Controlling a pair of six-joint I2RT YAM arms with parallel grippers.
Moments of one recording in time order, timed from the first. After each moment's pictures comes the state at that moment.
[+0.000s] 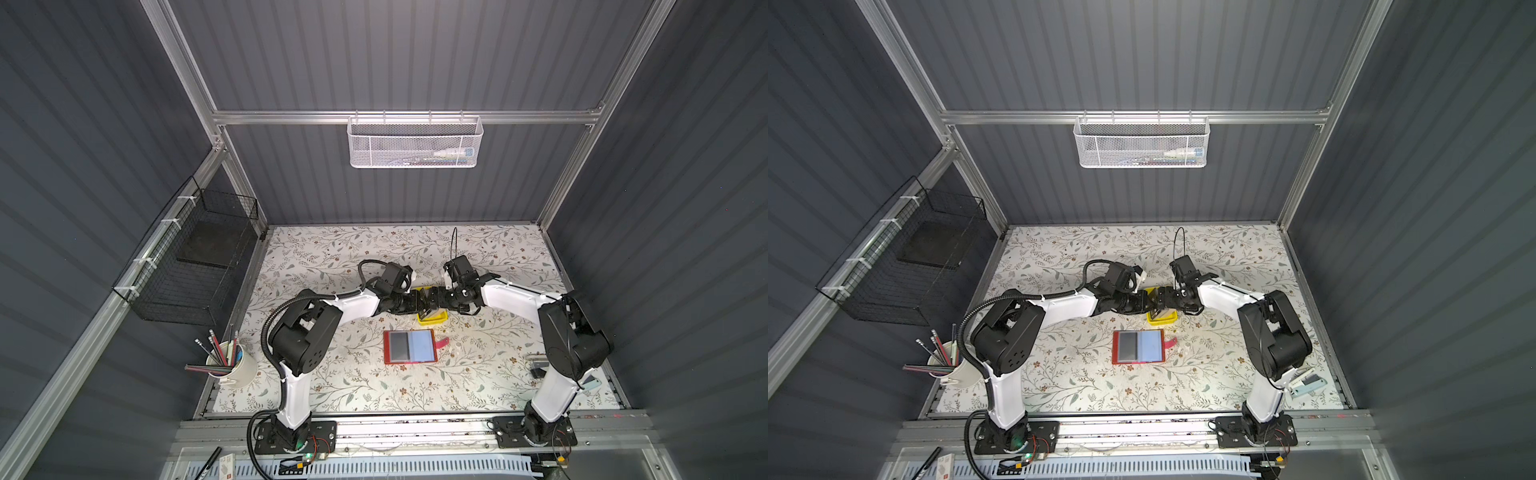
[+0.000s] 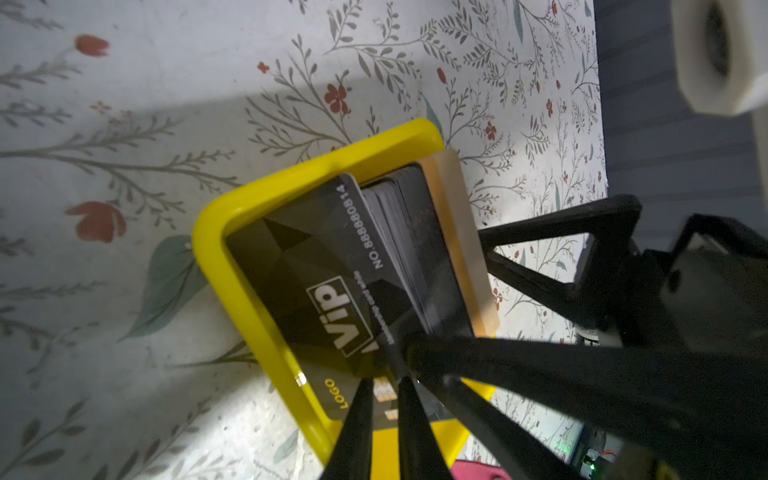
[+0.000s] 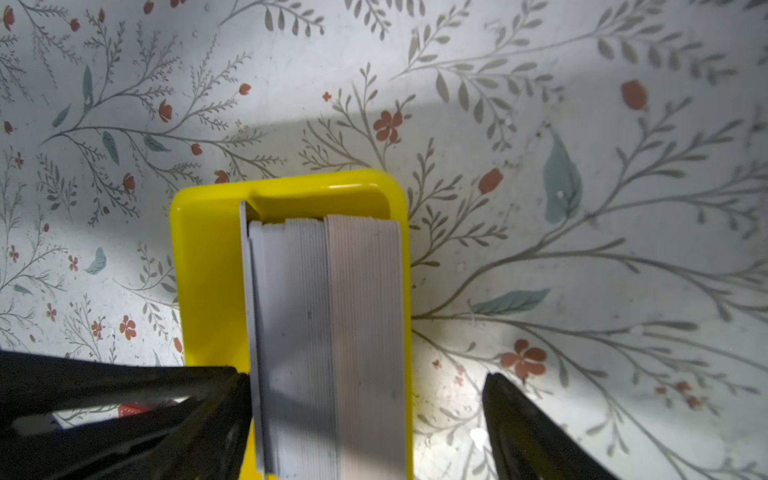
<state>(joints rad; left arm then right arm) -0.67 1.95 1.19 -0.09 0.44 -0.60 0.47 1.78 1.11 -0.41 -0.13 0.44</state>
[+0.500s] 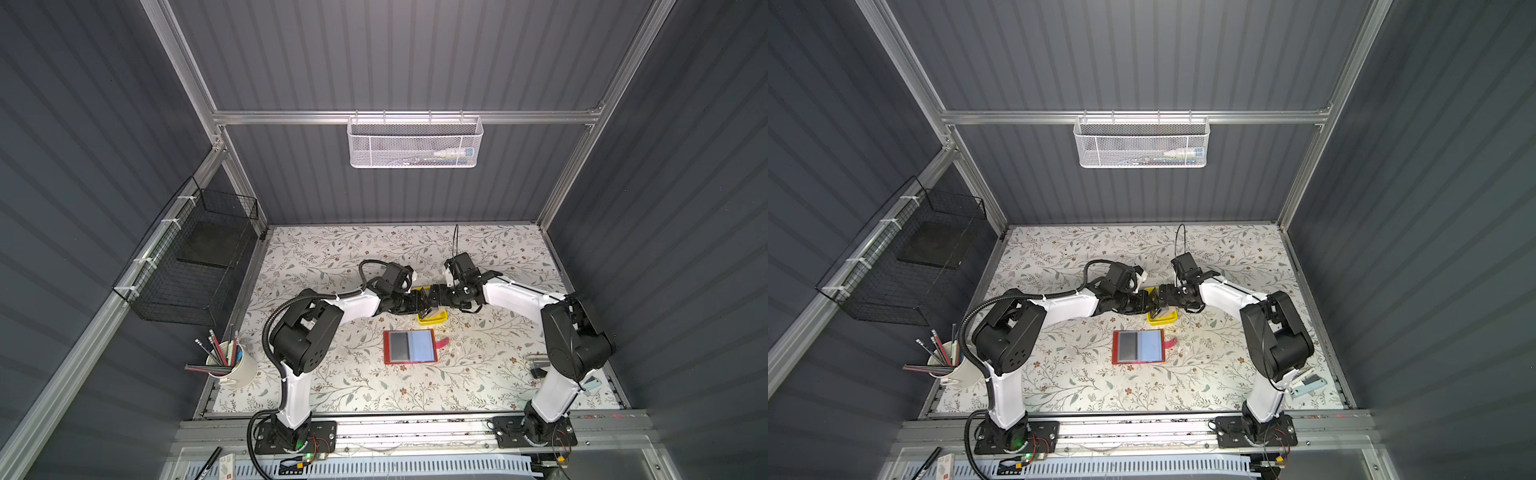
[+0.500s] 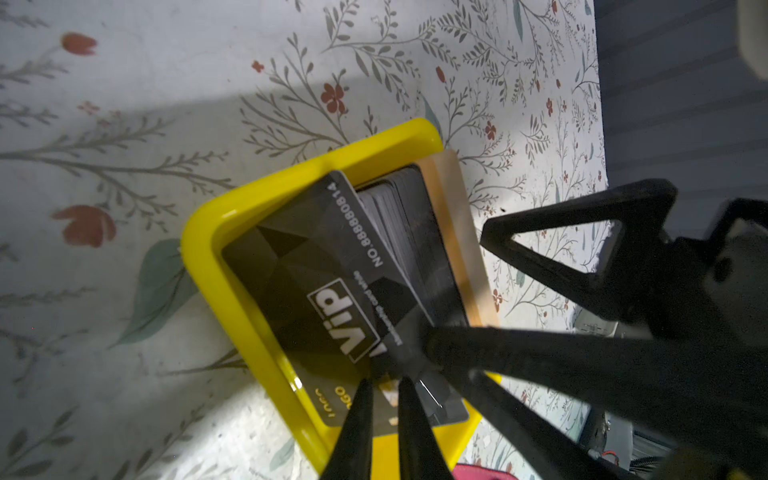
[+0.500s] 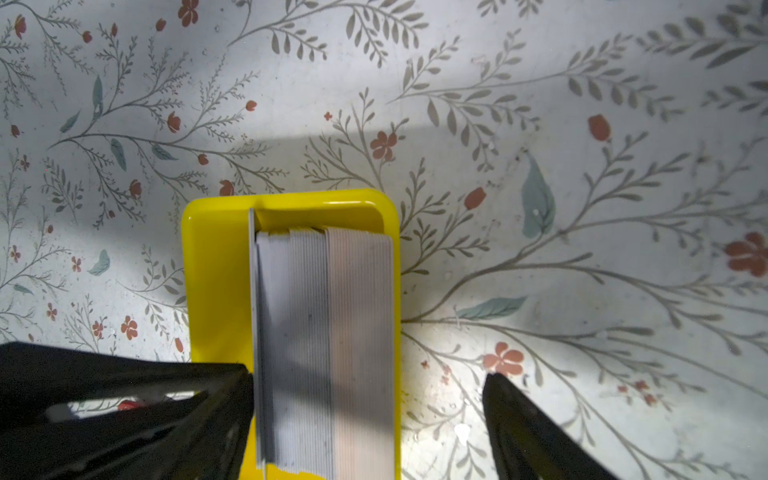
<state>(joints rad) -0.68 1.96 1.20 -0.09 0.44 -0.60 0.46 1.76 1.11 -0.43 -0.13 0.42</state>
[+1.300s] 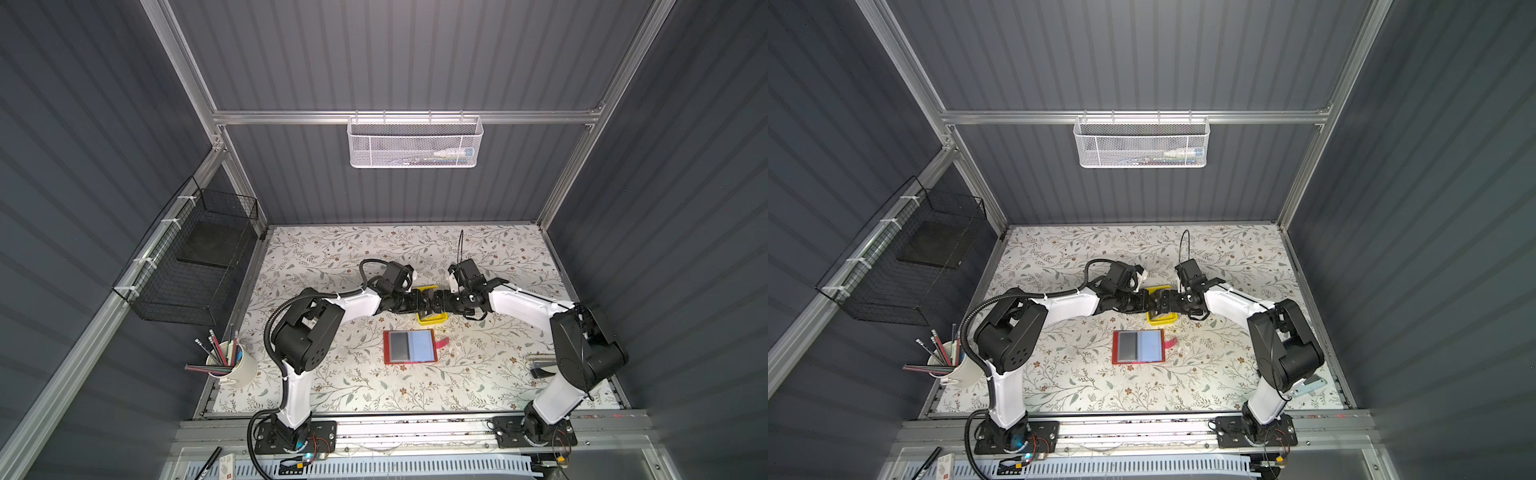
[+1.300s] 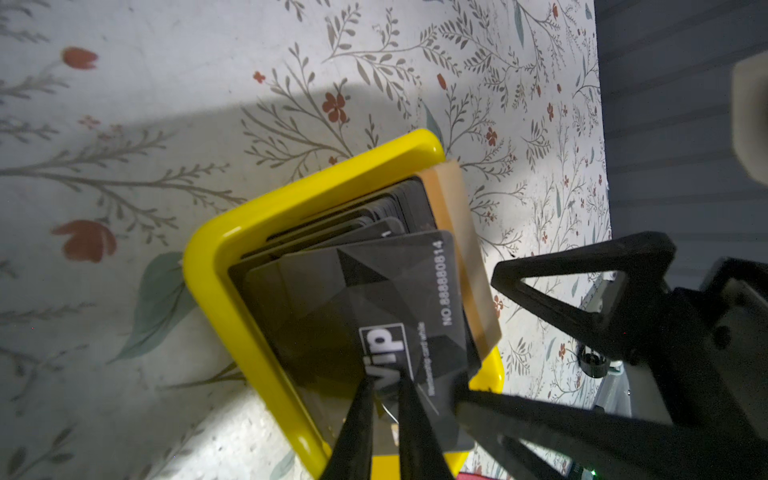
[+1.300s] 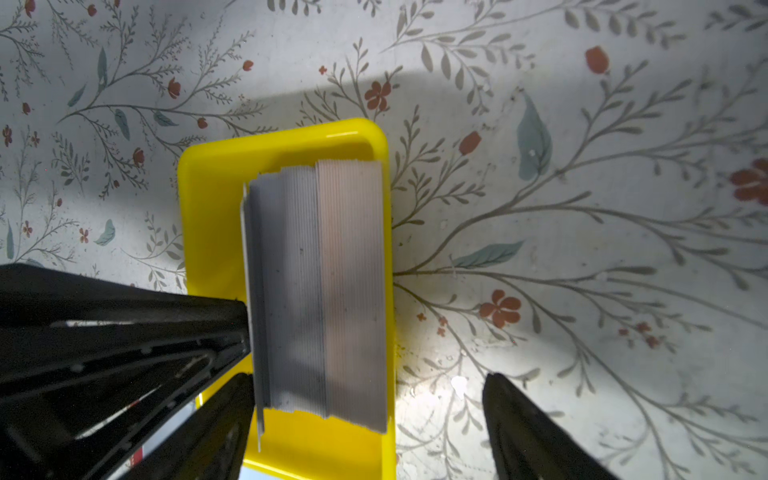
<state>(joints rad) -0.68 1.97 1.22 -0.09 0.44 -0.60 0.46 1.70 1.03 -0.40 -0.15 0.44</state>
